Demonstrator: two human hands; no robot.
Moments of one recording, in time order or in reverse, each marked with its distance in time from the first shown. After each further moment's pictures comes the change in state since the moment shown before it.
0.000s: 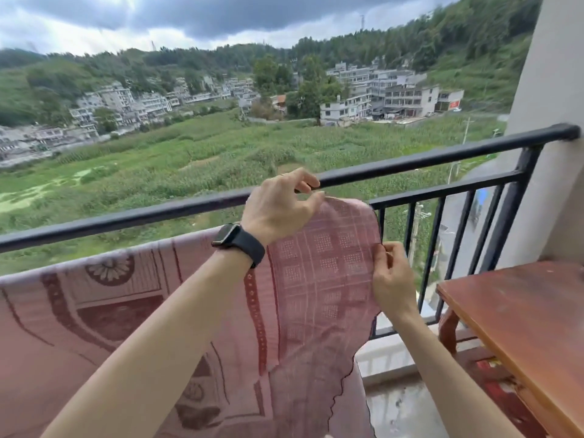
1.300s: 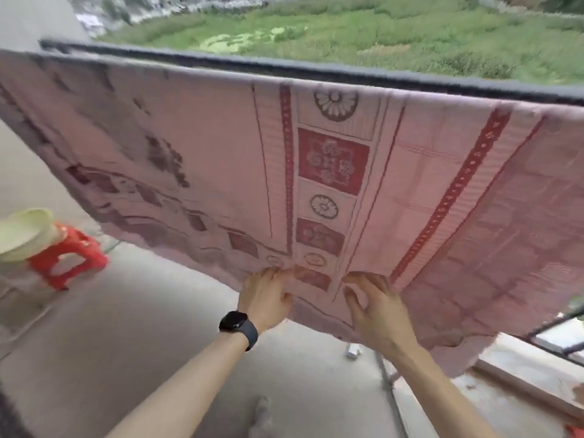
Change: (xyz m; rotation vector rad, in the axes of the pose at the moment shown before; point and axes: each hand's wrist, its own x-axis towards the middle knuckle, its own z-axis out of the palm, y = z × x) left_hand -0.409 -0.169 0.050 0.403 -0.276 -0.886; right_hand -0.209 0.047 0.152 -0.296 -0.918 -0.432
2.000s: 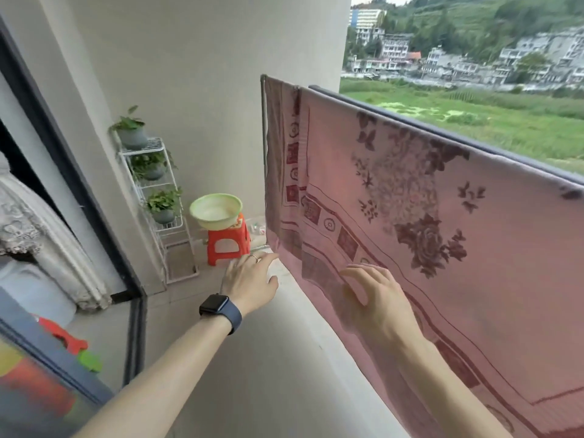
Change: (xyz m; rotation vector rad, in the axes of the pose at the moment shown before) left_hand -0.128 -0.486 -0.178 -0.031 0.351 -0.666; right_hand 0.155 -0.430 0.284 0.050 -0.178 -0.687
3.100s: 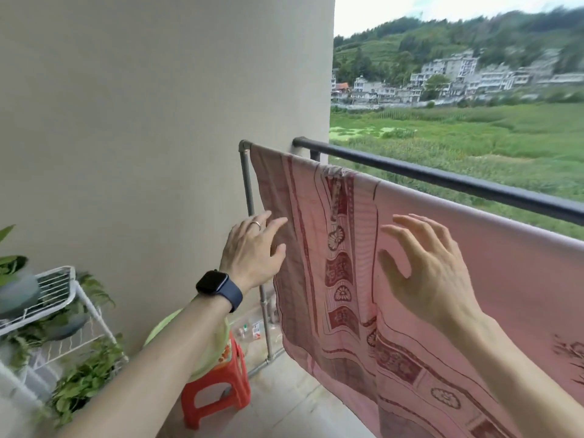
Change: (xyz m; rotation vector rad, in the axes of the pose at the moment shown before) left_hand 0.733 -0.207 -0.054 0.003 0.259 0.399; right_hand 0.632 0.085 0.251 -0.397 0.274 0.079
